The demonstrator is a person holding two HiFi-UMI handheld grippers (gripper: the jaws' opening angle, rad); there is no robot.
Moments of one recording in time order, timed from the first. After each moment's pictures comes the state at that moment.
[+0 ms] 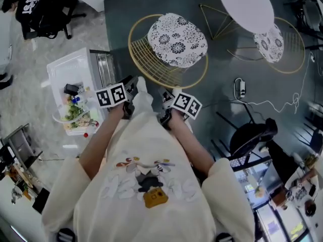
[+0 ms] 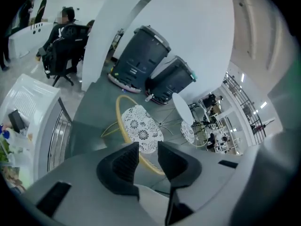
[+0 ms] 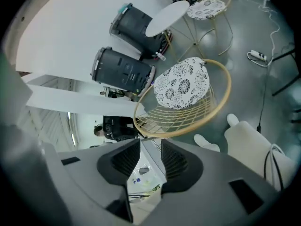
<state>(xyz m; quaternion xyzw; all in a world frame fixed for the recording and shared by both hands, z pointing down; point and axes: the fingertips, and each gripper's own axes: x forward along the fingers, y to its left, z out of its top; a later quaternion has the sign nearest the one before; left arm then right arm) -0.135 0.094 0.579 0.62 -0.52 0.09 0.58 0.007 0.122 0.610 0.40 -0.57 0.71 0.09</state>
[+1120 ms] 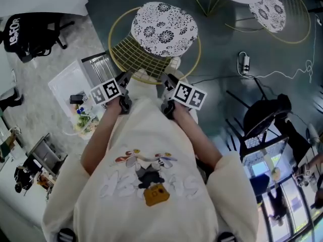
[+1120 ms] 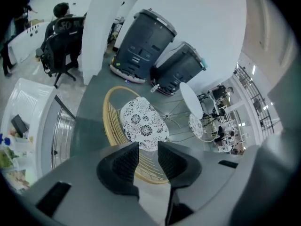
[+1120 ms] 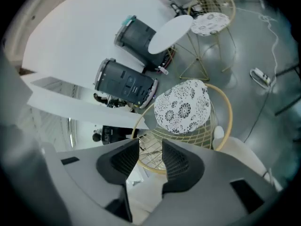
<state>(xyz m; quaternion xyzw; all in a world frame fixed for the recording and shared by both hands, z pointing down) -0.082 0.027 0.611 0.59 -0.51 0.16 0.61 0.093 0.032 0.603 0.44 -0.59 0.67 0.07</state>
